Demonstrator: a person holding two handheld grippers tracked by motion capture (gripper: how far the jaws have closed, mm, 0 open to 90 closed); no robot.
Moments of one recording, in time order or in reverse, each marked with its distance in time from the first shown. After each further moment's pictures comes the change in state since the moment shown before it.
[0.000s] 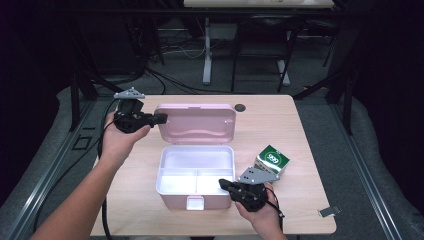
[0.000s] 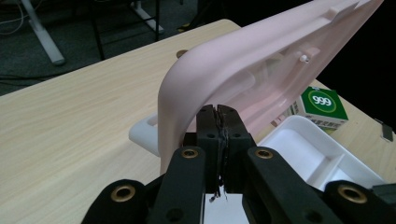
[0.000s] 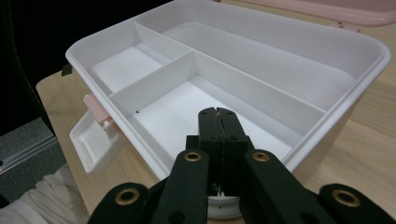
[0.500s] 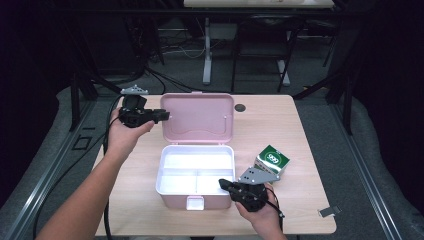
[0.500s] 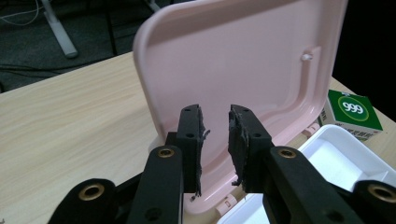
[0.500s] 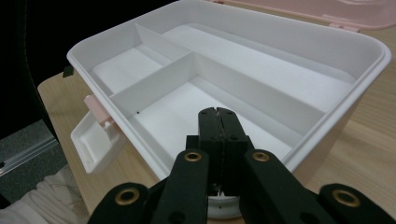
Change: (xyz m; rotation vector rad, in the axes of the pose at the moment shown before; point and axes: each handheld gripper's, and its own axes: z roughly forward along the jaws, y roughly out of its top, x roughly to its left) left arm 0.019 0.000 0.021 0.018 0.043 -0.033; right arm 0.000 -0.001 0.000 -0.010 0.002 0.005
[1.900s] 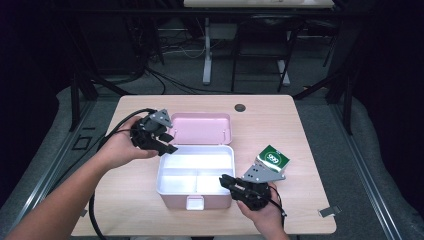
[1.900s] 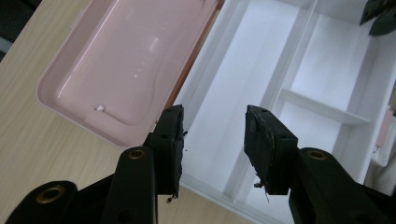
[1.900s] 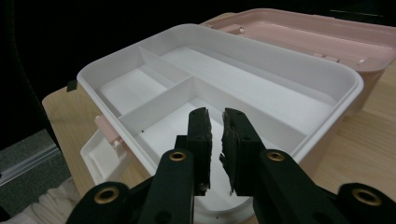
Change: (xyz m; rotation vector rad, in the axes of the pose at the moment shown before) left arm -0.065 -0.009 -0.003 0.421 -0.137 0.541; right arm 0.001 0.011 -0.011 -0.053 -0.003 -0.001
